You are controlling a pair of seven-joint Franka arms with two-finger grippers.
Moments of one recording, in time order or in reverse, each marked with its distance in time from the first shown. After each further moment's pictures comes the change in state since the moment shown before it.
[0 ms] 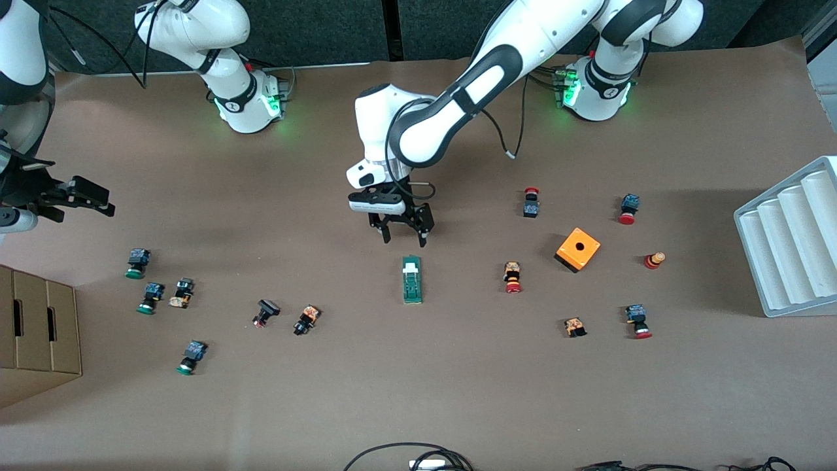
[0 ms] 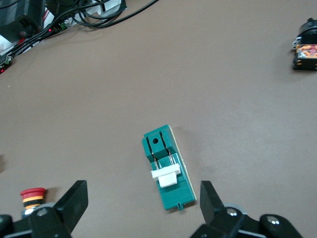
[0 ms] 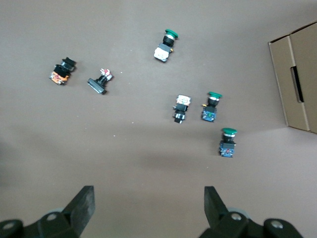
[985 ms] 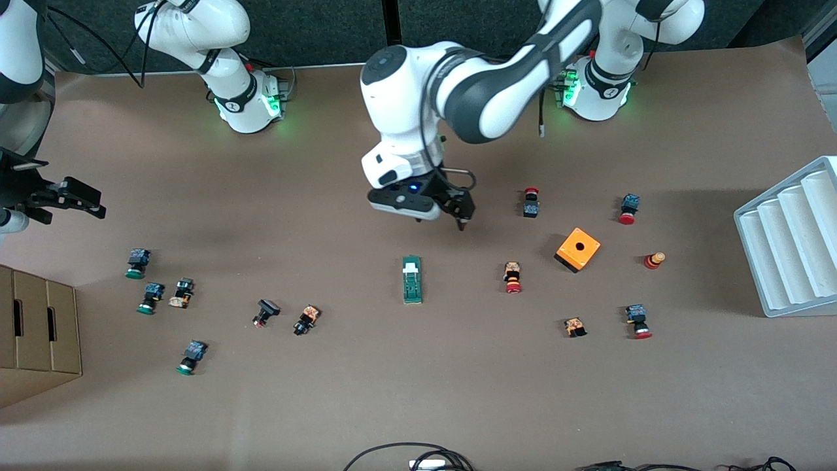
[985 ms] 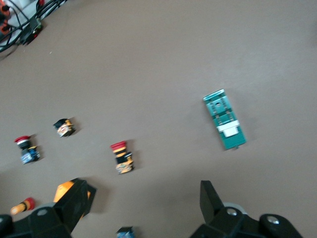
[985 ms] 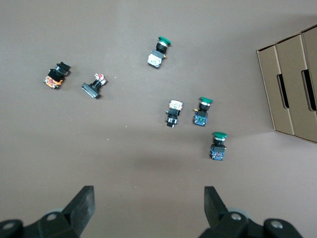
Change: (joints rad) left arm 0.119 -0.141 0.009 0.272 -0.523 -0.445 0.621; right arm 0.001 0.015 0.000 0.044 -0.017 -0.011 -0.001
